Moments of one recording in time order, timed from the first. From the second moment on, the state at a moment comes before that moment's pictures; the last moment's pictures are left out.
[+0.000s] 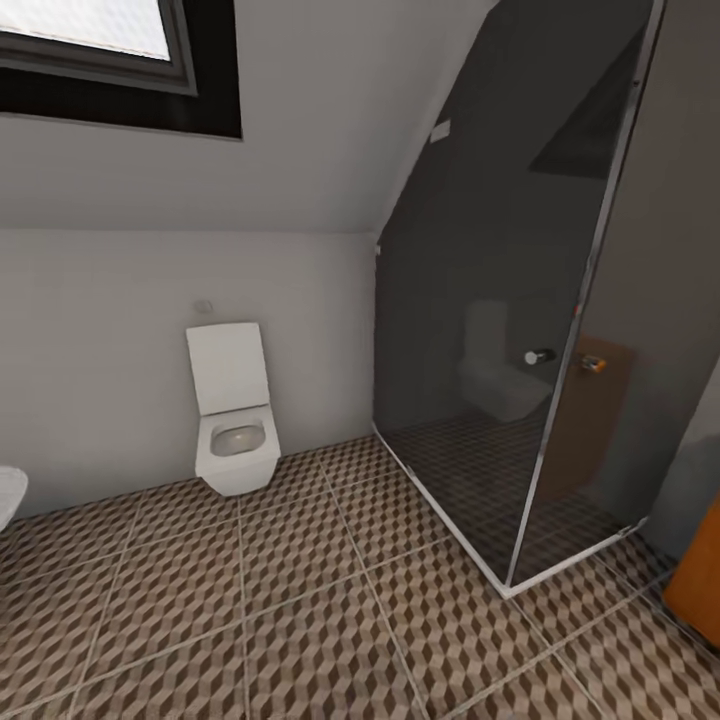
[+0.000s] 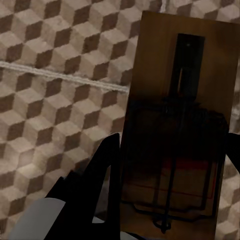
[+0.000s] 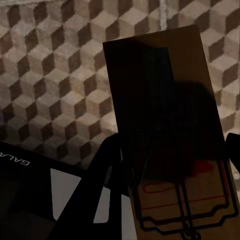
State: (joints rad) left arm -0.30 0.00 -0.22 -0.01 0.78 -0.15 0.11; right arm -0.51 -0.02 -0.15 0.03 0.45 0.25 0.24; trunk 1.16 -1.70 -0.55
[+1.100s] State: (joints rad) left arm -0.30 0.00 -0.22 -0.01 0.78 -0.15 0.11; right arm -0.51 -0.02 -0.15 0.03 0.45 0.25 0.24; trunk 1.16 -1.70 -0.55
